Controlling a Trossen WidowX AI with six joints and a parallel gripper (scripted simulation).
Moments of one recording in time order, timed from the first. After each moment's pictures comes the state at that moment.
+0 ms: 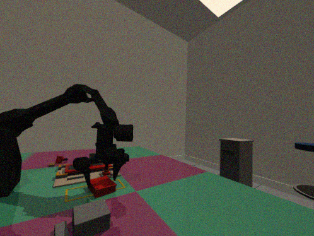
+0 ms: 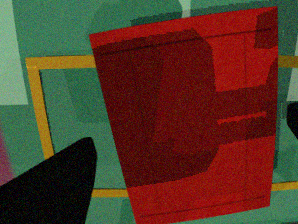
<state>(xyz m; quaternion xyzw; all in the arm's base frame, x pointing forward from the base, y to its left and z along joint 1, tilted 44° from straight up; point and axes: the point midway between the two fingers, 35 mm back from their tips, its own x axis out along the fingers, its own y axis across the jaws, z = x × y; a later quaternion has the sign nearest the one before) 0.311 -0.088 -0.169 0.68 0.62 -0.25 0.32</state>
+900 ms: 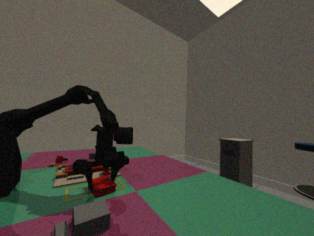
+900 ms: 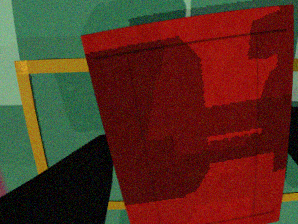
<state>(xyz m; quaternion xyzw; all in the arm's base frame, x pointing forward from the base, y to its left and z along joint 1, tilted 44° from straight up) 0.312 -0.081 -0.176 0.68 0.62 -0.25 0.32</state>
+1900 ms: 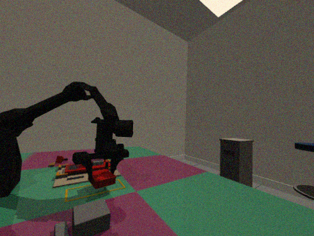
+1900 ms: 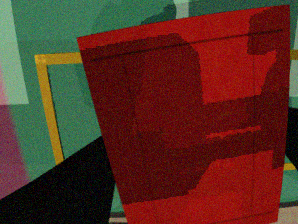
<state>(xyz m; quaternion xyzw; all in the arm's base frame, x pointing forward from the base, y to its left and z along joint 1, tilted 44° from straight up) 0.306 -0.100 -0.156 0.68 0.62 -0.25 0.31</state>
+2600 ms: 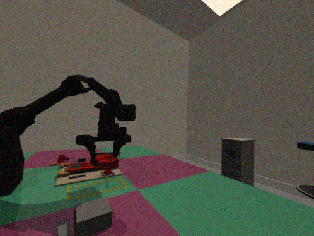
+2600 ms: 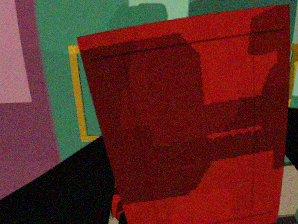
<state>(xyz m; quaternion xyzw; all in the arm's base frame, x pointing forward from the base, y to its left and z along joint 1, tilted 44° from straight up) 0.301 -0.139 -0.116 0.68 0.62 -0.25 0.31</state>
